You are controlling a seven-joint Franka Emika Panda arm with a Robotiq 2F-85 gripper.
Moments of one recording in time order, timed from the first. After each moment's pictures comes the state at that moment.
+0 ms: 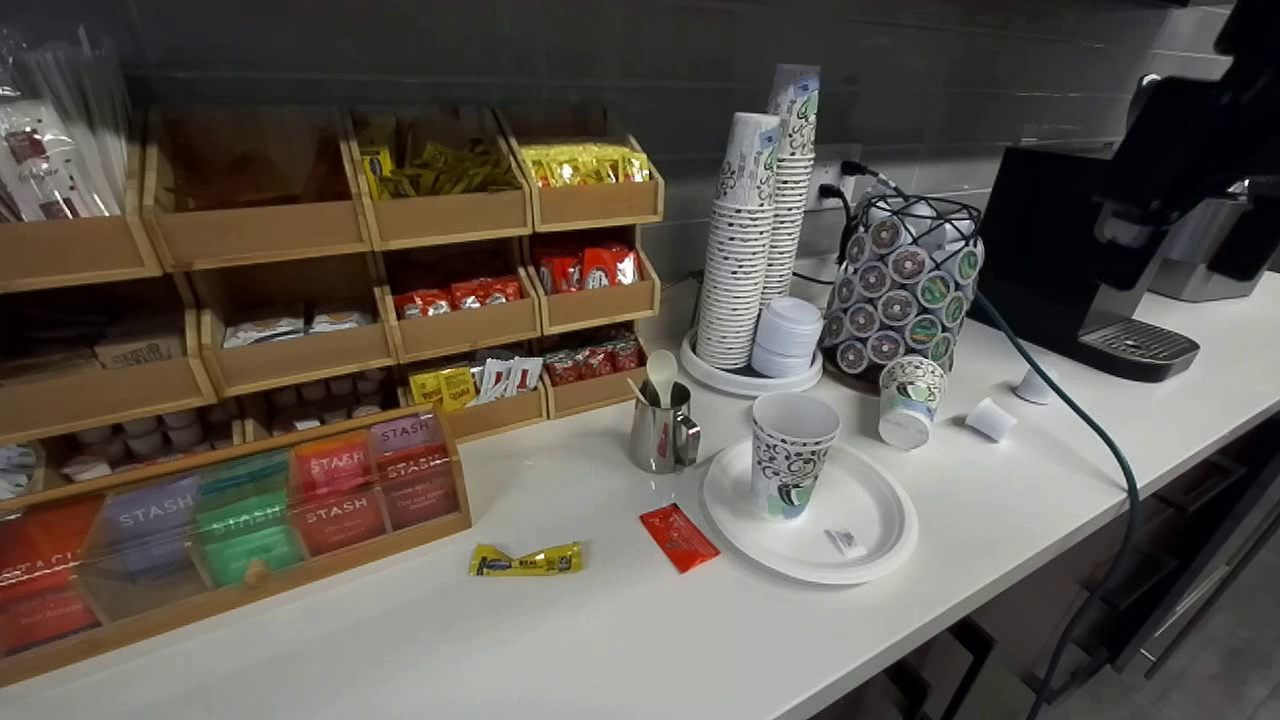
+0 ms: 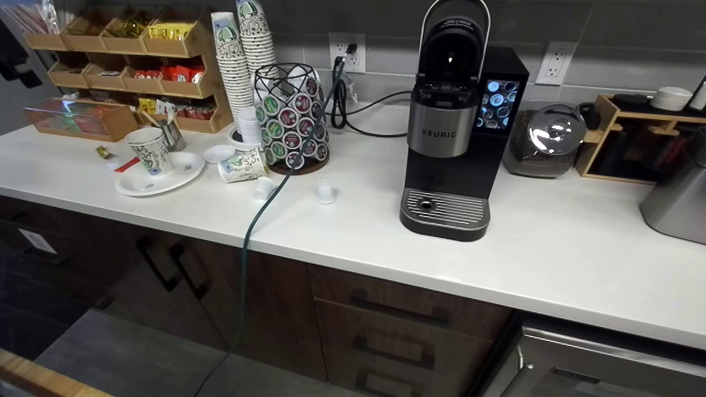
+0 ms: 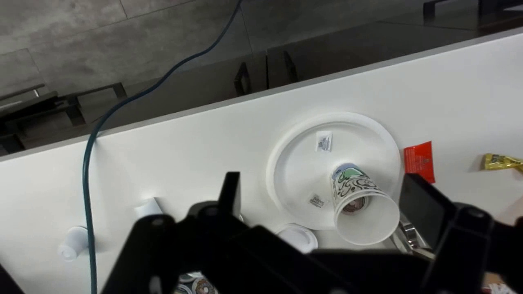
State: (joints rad) arm 0.04 -0.54 0.28 -2.46 0.08 2.03 0.47
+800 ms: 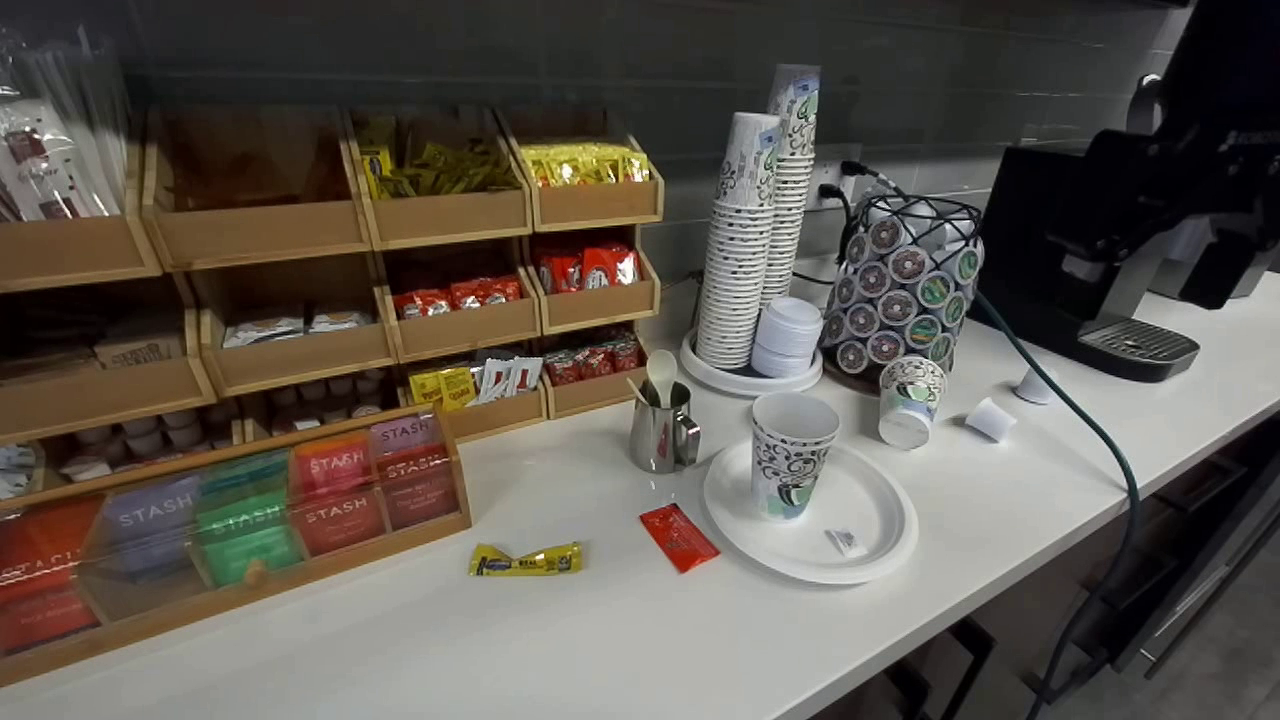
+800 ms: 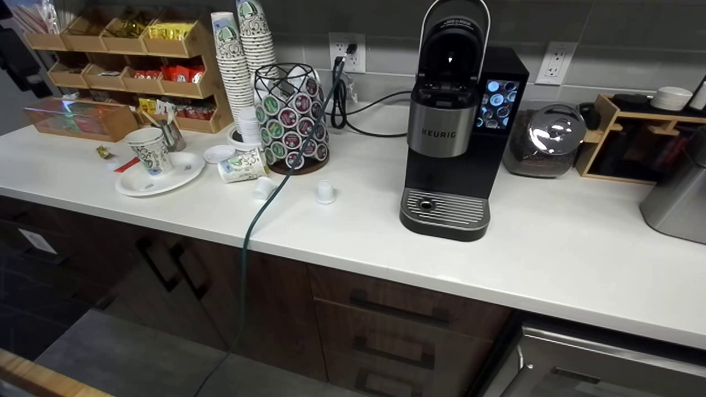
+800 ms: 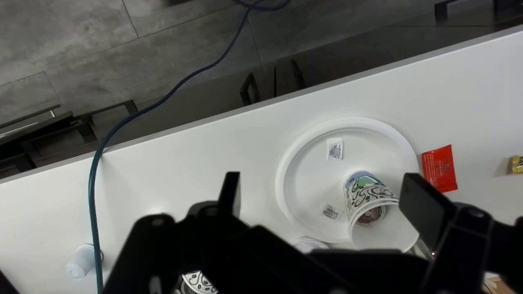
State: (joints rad) arm 0.02 -0.46 0.30 -2.43 0.06 2.03 0.53
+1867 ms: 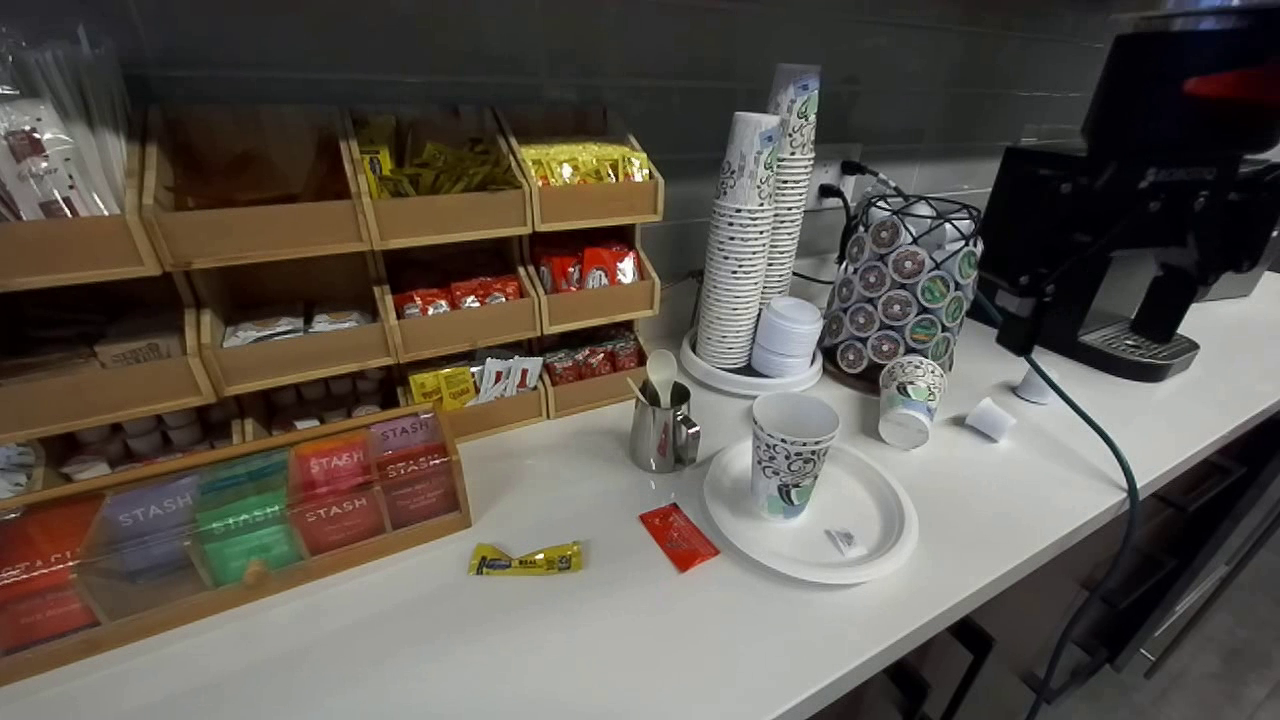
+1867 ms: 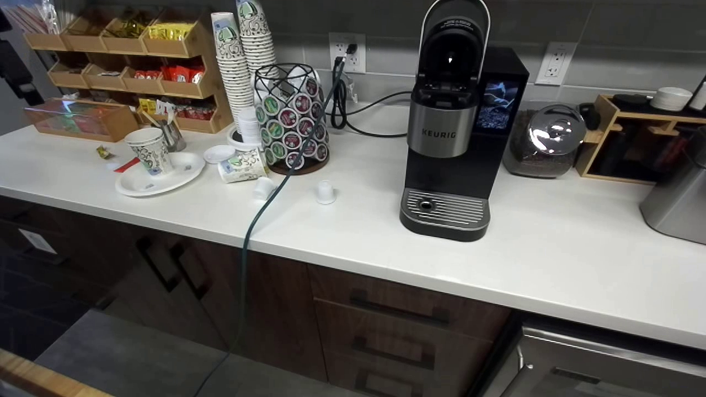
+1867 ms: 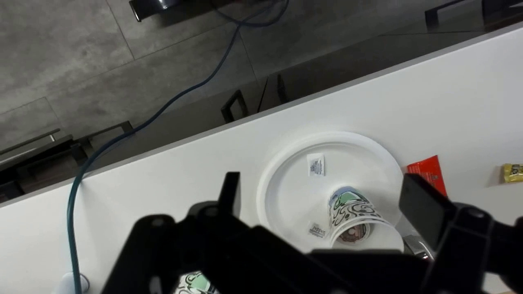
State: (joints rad) arm 0.05 -0.35 0.35 -2.37 0.06 2.03 0.67
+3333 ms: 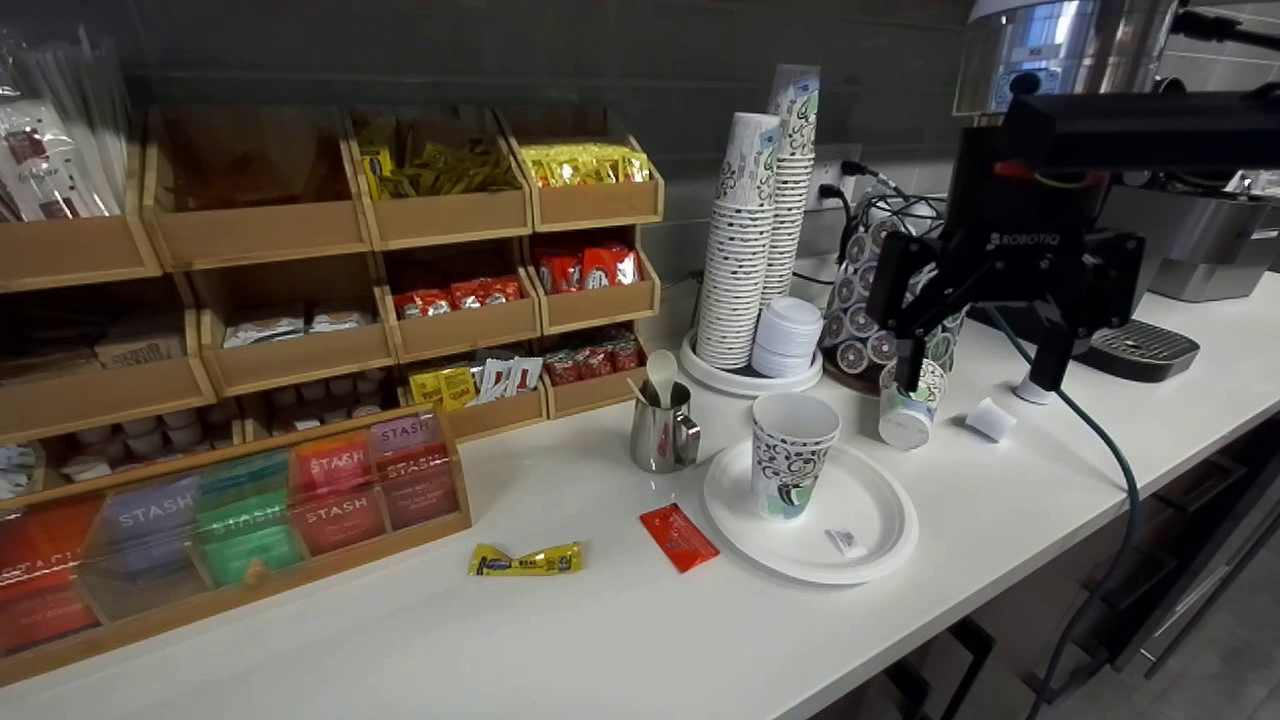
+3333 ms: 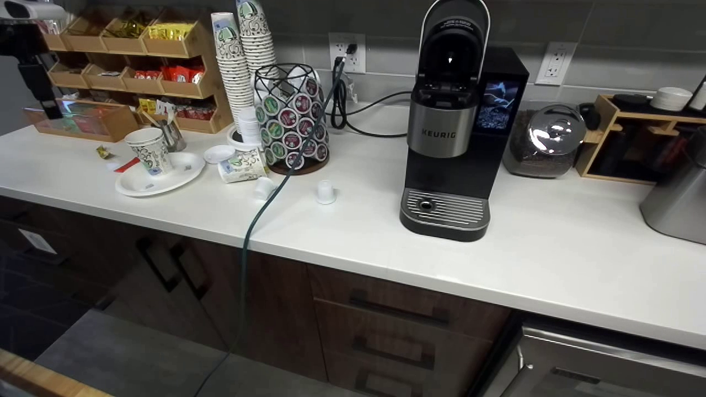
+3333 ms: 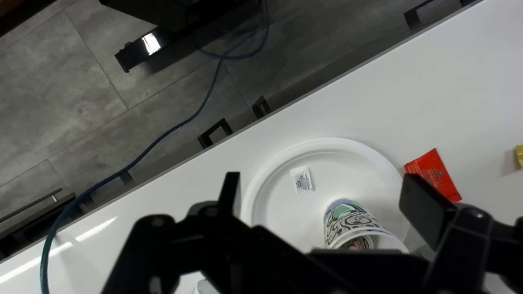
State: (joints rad) arm 0.08 -0.11 0.33 -2.23 0.06 2.05 0.84
